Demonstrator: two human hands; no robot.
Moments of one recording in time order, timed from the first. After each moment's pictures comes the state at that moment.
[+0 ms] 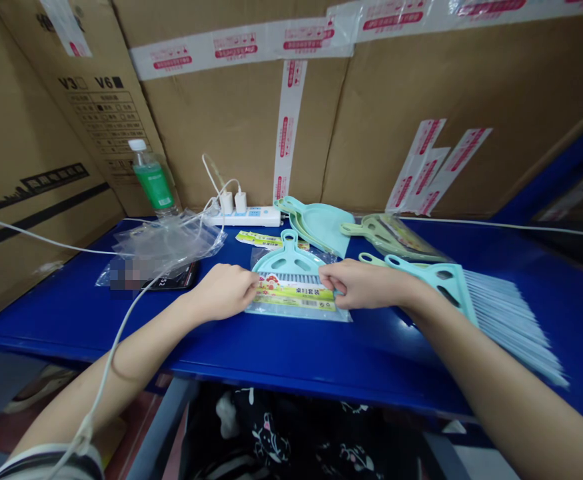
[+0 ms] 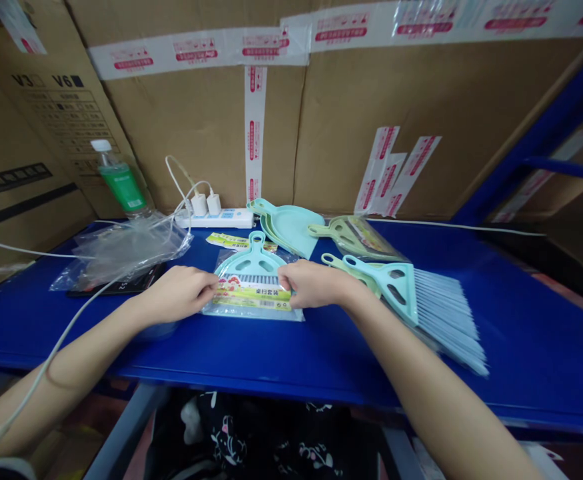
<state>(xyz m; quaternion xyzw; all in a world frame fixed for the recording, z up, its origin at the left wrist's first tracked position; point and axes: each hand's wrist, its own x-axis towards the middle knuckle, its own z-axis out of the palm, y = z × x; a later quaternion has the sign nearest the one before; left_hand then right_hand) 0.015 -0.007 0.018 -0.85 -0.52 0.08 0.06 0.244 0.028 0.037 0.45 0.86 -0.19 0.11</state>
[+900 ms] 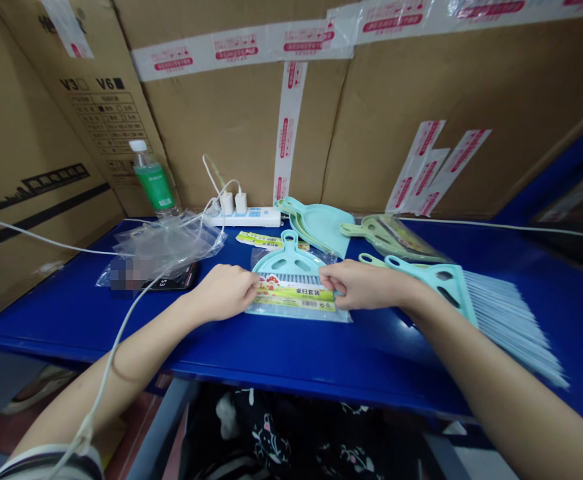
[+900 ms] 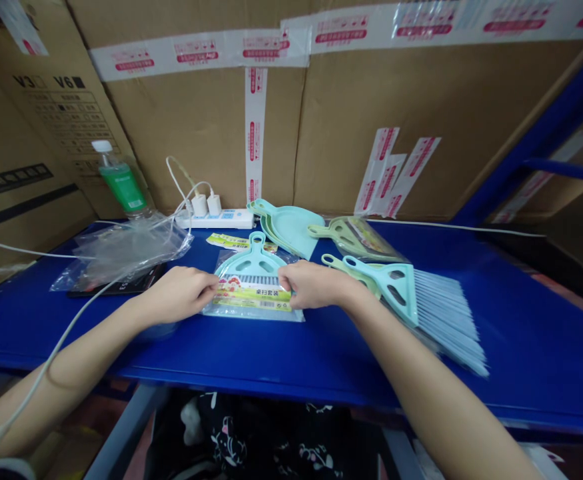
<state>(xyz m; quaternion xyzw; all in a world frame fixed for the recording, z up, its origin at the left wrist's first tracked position) 0.015 -0.007 0.018 -0.85 -0.51 0.06 0.06 0.243 0.028 0.038 0.46 0.86 -0.18 0.11</state>
